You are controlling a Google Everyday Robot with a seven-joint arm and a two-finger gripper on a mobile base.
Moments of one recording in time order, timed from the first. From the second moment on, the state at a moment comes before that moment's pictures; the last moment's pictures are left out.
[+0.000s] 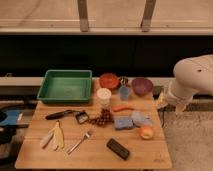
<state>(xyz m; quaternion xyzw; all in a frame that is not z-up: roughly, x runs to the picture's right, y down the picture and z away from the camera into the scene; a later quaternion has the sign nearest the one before) 0.287 0.088 0.627 -0.16 0.23 0.78 0.56</state>
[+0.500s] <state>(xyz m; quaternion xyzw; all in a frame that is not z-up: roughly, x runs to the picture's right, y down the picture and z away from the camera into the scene) 0.279 0.086 0.630 -0.16 0.23 0.77 0.57</state>
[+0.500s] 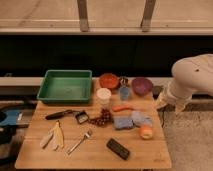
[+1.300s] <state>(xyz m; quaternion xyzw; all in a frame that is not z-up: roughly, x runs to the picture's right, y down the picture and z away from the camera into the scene) 0.162 0.080 0.685 -0.17 0.16 0.73 0.64</state>
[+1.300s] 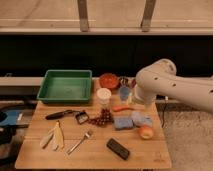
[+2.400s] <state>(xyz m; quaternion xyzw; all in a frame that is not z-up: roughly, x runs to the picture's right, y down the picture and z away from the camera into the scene) 0.130 0.170 0.748 -0.26 0.22 0.72 0.60</state>
